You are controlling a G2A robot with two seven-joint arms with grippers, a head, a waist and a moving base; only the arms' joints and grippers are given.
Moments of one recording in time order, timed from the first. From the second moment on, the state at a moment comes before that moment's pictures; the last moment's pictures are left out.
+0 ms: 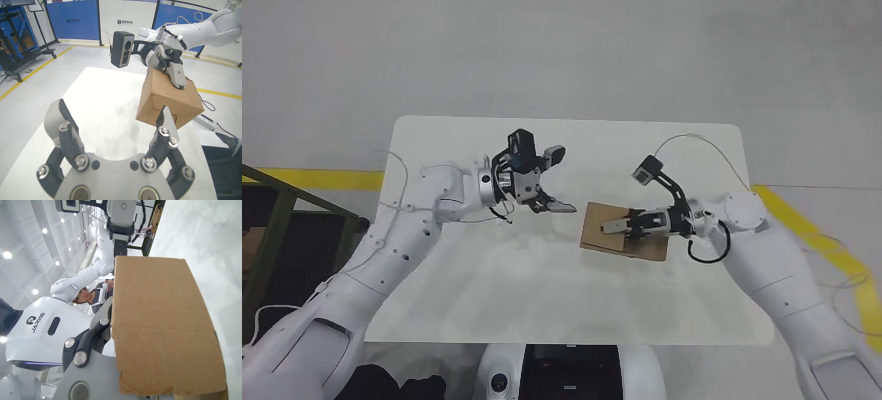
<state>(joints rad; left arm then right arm) 0.86 -0.97 -0.88 -1.39 1.07 -0.91 0.15 -0.88 -1.08 0.91 -1.23 0.64 -0.34 1.39</state>
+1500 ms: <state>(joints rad) 0.95 -0.93 -0.94 -1.25 1.62 -0.91 0.50 -0.58 -1.40 0.57 -0.57 0.59 -0.49 1.33</state>
